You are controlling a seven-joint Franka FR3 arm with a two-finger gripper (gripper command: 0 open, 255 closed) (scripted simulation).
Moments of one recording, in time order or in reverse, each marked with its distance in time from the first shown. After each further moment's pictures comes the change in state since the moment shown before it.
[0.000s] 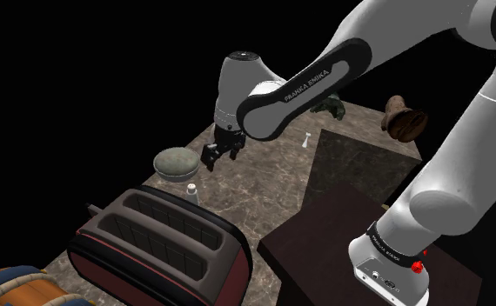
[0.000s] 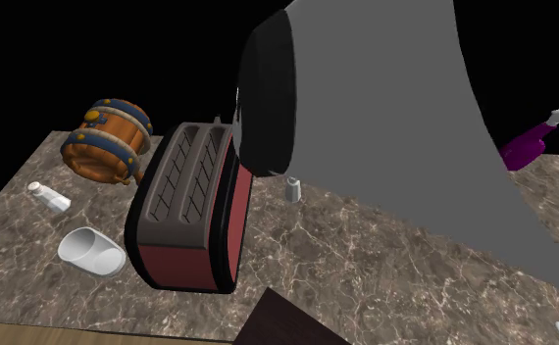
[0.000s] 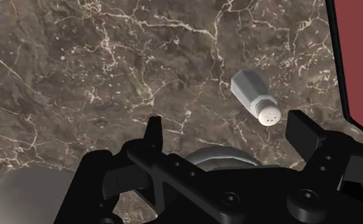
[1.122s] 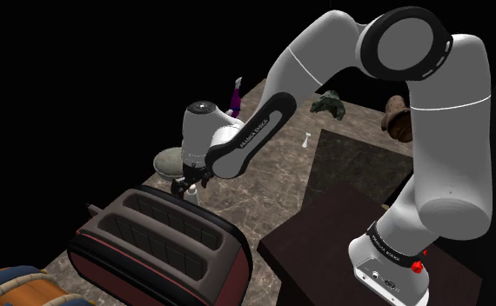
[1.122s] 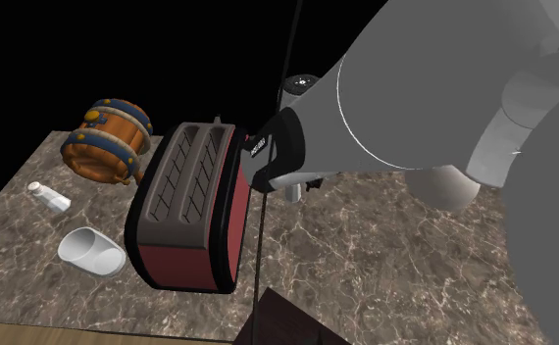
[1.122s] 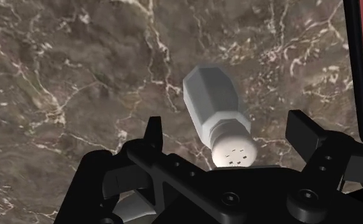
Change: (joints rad) arm 0.179 0.482 -0.119 0.293 -0.266 0.149 0.247
